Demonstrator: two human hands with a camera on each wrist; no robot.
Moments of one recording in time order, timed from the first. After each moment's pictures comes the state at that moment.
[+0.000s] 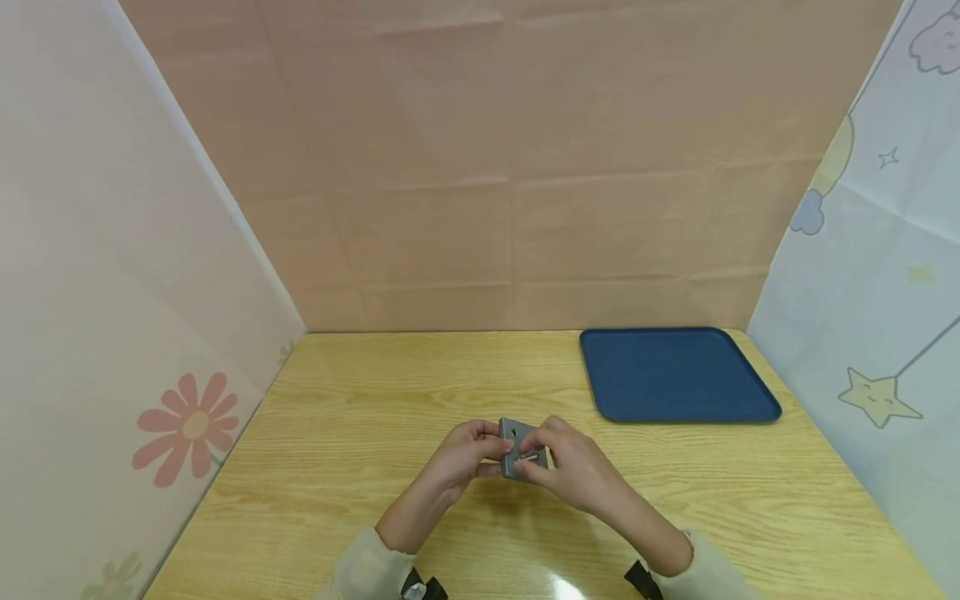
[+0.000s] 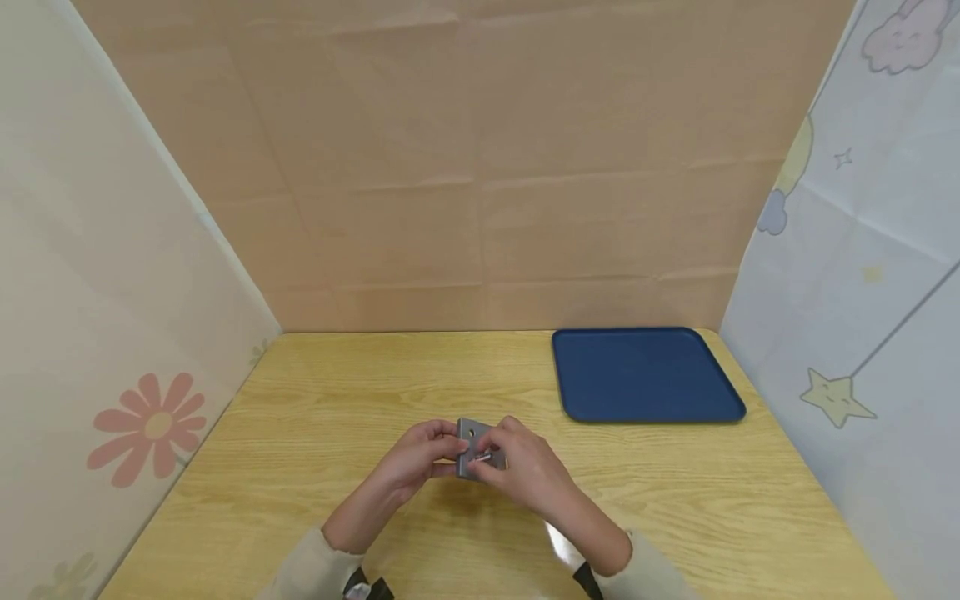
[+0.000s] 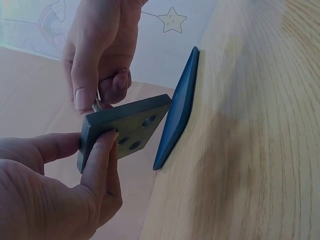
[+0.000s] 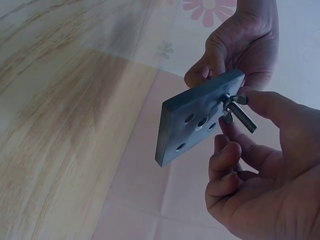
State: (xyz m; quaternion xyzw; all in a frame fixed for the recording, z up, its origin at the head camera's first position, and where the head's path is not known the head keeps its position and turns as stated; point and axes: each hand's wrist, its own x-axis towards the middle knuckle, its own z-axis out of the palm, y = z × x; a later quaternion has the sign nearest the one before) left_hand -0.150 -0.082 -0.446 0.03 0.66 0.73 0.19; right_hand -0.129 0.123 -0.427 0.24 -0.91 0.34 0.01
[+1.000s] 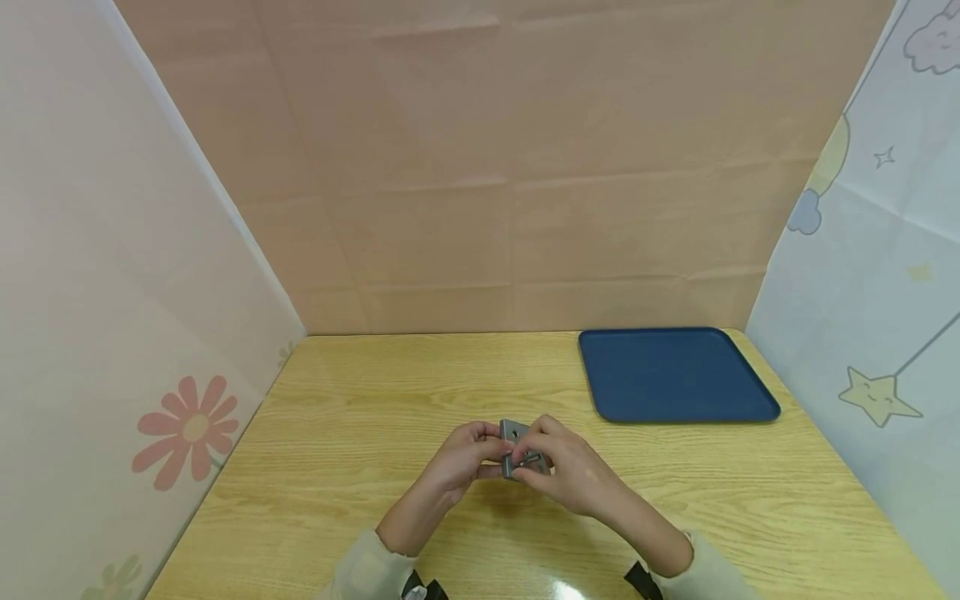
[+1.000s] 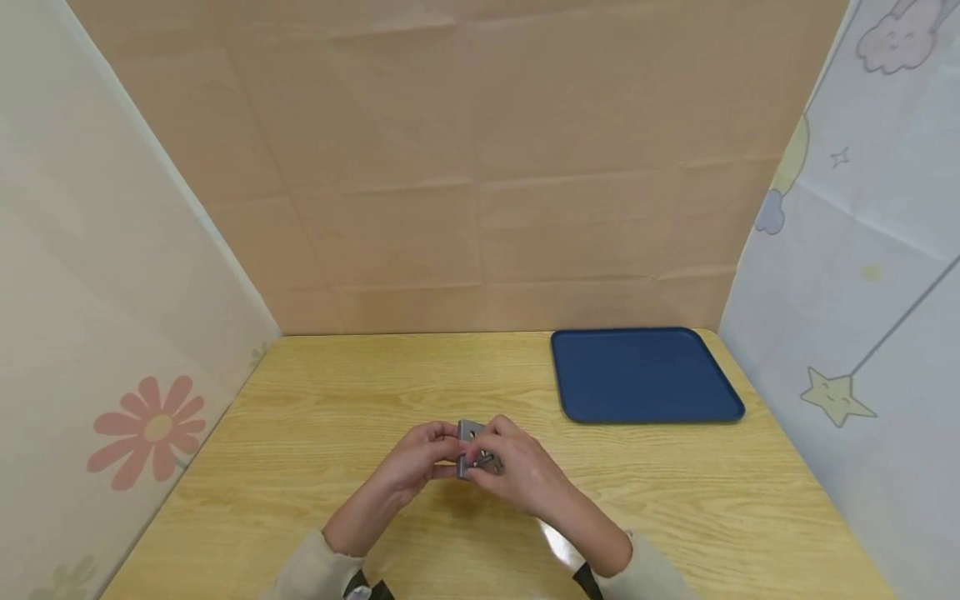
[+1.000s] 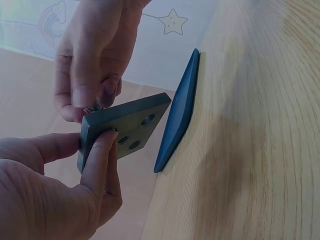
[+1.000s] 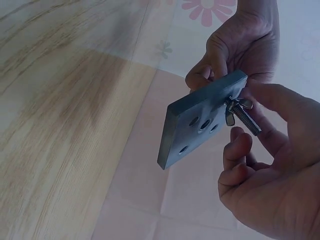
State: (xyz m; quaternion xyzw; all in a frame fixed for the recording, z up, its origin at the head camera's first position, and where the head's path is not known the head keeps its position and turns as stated) left_hand -0.148 -0.079 -0.446 0.04 0.65 0.73 0.20; right_hand -0.130 0.123 -0.430 0.31 -0.88 0.36 0.03
